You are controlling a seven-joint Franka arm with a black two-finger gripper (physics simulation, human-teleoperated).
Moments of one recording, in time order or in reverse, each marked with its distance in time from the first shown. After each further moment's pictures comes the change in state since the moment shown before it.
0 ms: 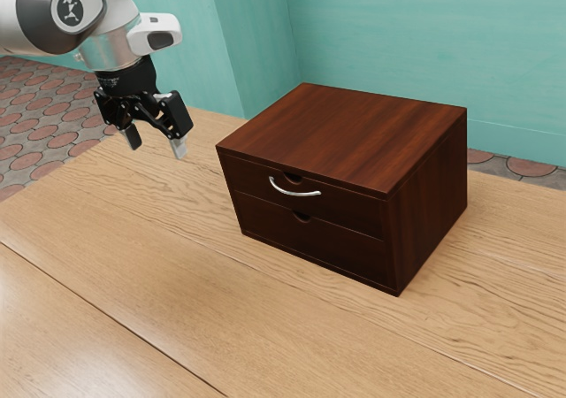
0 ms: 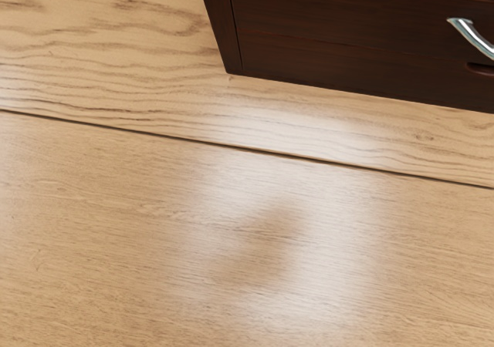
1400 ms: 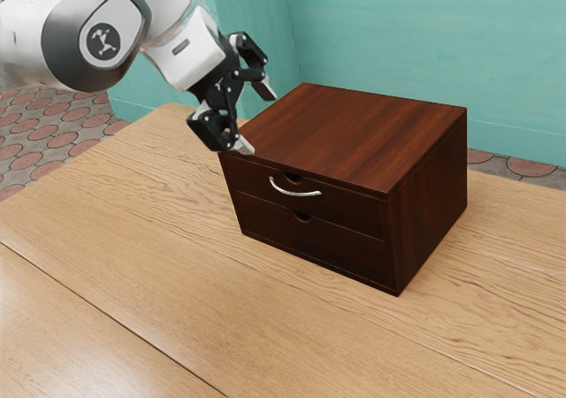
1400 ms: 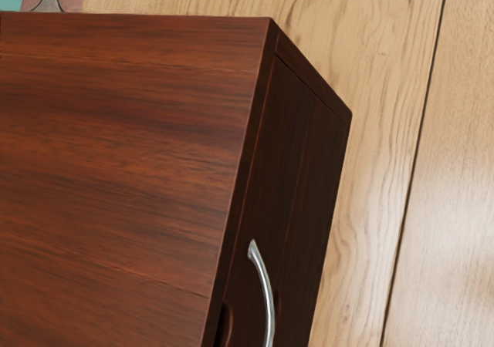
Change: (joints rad) arm -0.023 -0.148 -0.236 -0.224 -0.079 0.464 1.309
